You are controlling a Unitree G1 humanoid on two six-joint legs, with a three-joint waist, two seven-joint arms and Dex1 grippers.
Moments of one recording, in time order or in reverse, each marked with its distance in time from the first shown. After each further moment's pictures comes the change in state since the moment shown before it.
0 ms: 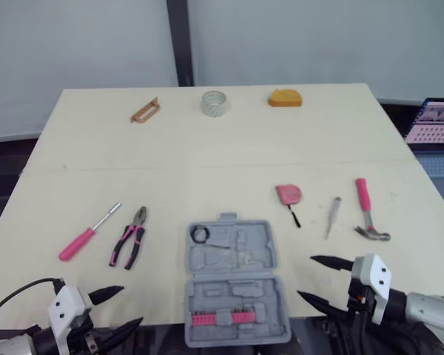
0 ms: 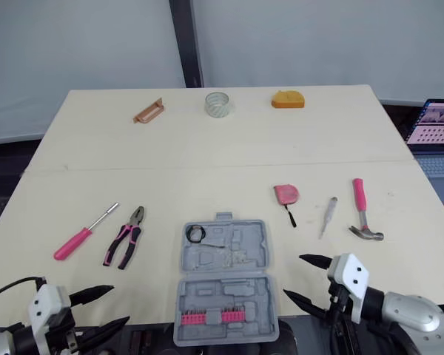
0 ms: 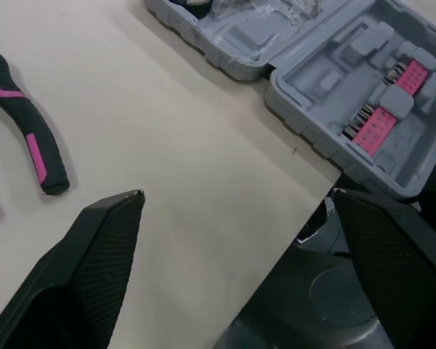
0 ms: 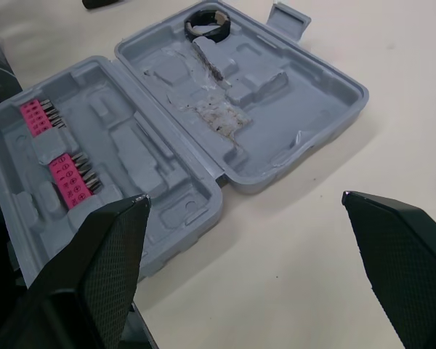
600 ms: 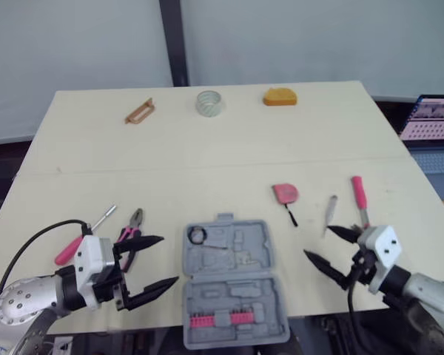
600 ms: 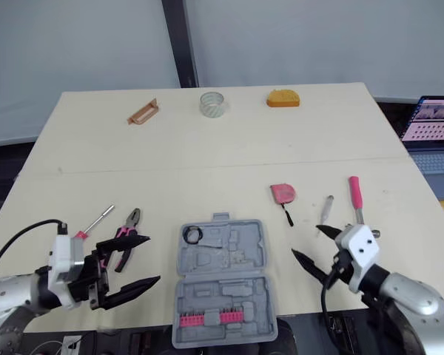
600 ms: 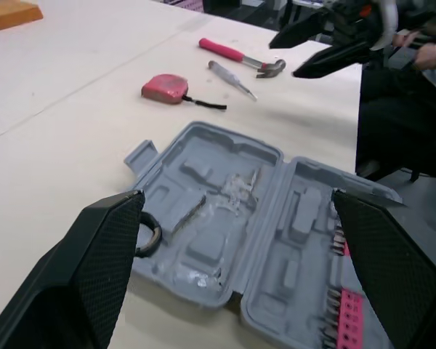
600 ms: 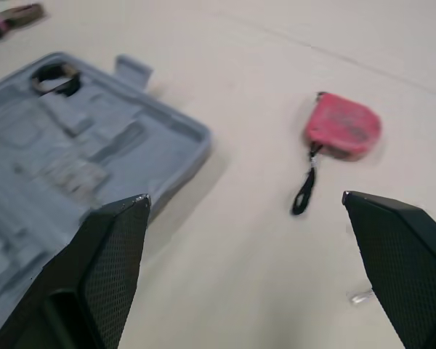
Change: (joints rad) left arm -0.364 0.094 -0.125 -0.186 -0.202 0.184 0.019; right arm -0.206 0.116 -0.038 -0.056 -0.026 0.264 -0.346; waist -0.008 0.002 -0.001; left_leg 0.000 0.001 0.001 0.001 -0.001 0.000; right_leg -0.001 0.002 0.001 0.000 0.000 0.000
